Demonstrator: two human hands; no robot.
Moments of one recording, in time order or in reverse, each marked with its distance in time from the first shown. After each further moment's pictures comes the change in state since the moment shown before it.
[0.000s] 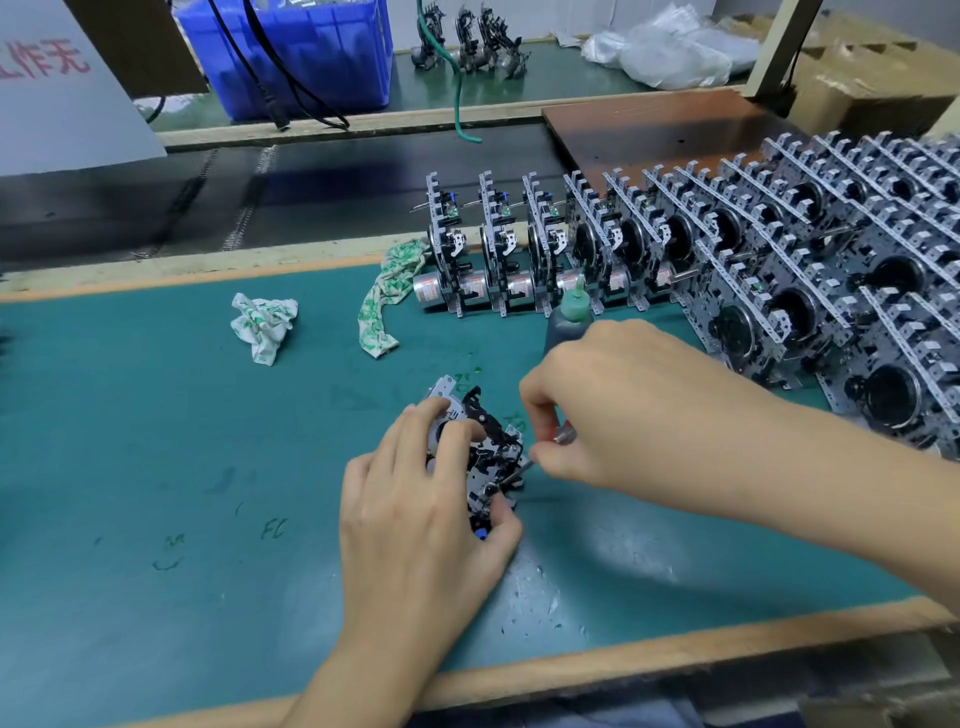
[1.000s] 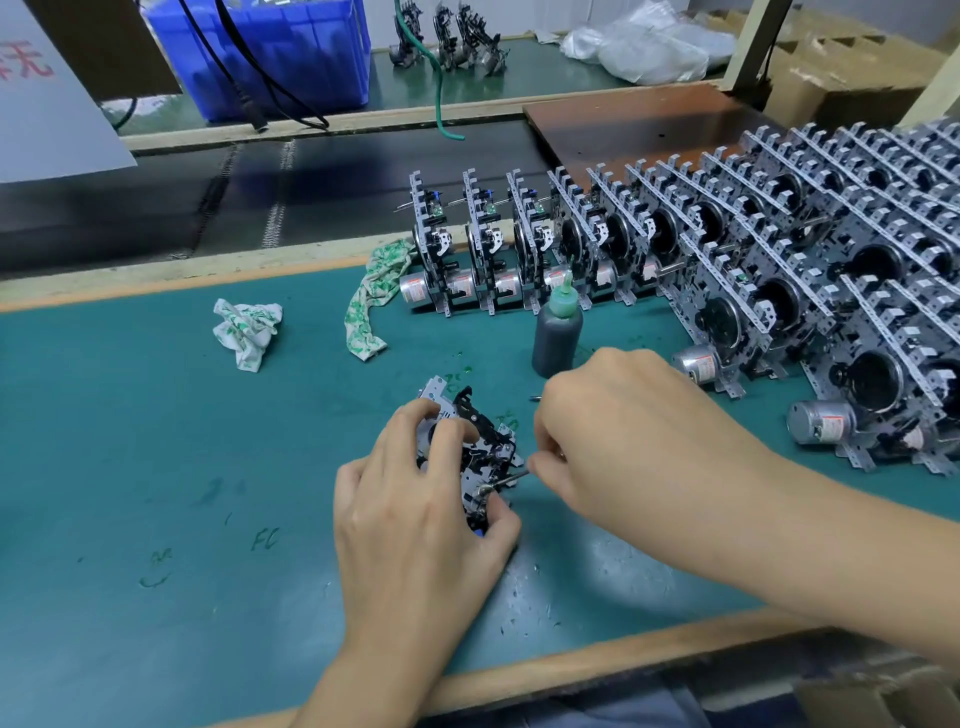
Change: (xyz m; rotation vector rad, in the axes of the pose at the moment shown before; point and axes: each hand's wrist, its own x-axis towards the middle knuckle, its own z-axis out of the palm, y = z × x) left_hand 0.000 0.001 0.003 -0.062 0.084 -0.047; right_hand -0.010 -0.021 0.005 -0.057 -0.011 0.243
